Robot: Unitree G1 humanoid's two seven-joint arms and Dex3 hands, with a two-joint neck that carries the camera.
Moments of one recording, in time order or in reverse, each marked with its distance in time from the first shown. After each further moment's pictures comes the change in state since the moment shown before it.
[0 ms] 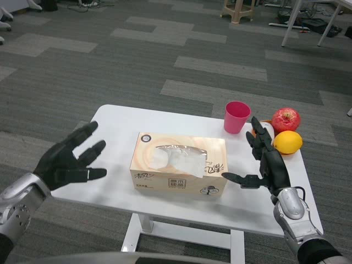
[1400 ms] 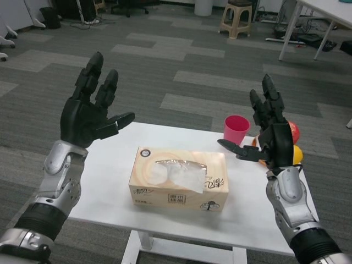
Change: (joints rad) left arm -0.290 -0.192 -0.067 -0.038 0.126 -0.470 0.181; right arm -0.088 0.043 -0.099 -0.281 -0.001 0.000 -0.089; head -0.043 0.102
